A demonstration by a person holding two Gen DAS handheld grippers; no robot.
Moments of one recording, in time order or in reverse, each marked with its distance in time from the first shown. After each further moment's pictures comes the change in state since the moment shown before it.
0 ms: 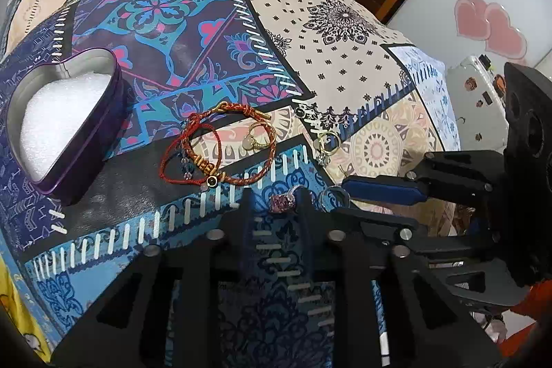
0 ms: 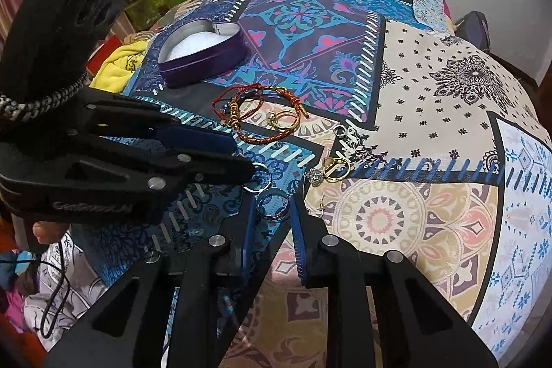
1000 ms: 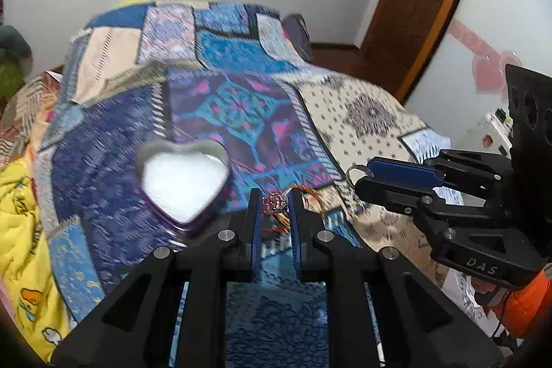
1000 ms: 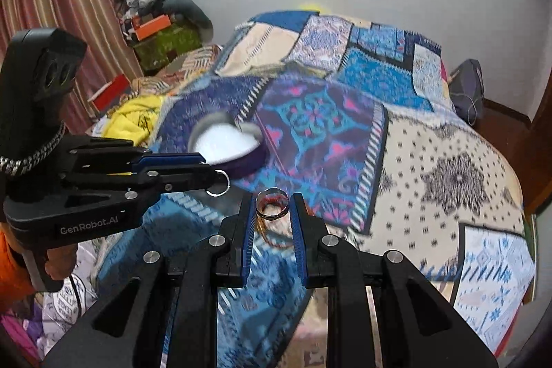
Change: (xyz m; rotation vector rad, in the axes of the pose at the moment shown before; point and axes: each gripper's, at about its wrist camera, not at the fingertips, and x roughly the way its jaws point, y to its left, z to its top) left arm -0.107 0.021 0.003 -0.041 -0.317 0.174; right arm -0.039 0.032 0.069 -0.052 -0.221 -0.022
